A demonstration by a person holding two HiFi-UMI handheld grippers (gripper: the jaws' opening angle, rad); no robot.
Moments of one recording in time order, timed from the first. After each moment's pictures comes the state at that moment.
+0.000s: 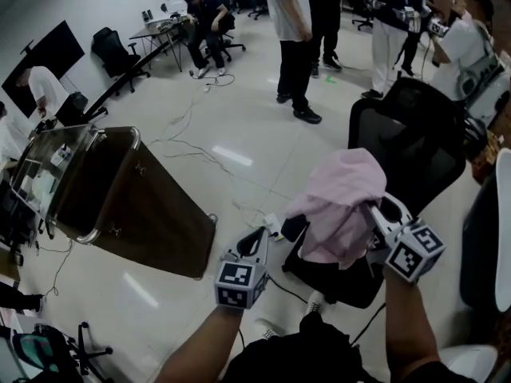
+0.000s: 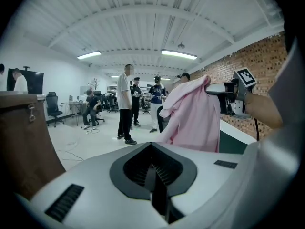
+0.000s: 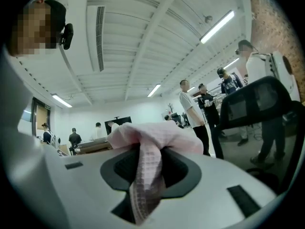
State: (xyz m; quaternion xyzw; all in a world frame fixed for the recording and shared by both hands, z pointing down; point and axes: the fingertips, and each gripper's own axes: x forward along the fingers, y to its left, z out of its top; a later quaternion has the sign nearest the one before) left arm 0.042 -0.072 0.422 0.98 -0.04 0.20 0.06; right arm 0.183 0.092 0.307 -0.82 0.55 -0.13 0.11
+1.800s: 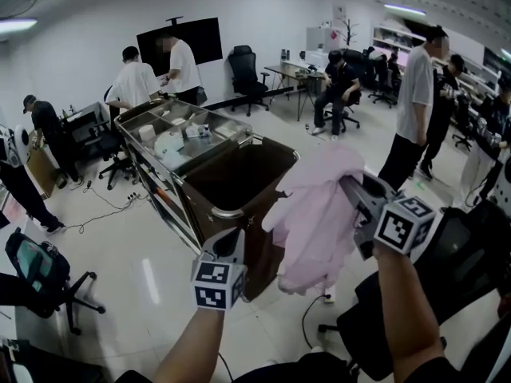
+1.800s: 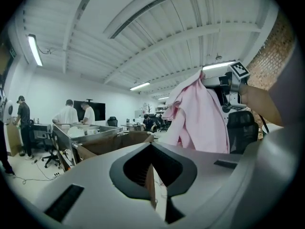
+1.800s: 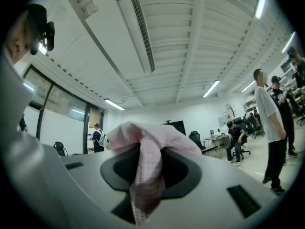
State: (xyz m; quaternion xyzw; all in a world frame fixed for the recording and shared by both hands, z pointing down) left arm -0.290 -0.298 0.259 0.93 -0.35 0.08 0.03; right arm -0.076 -0.229 0.113 -0.61 0.78 -0.04 0.08
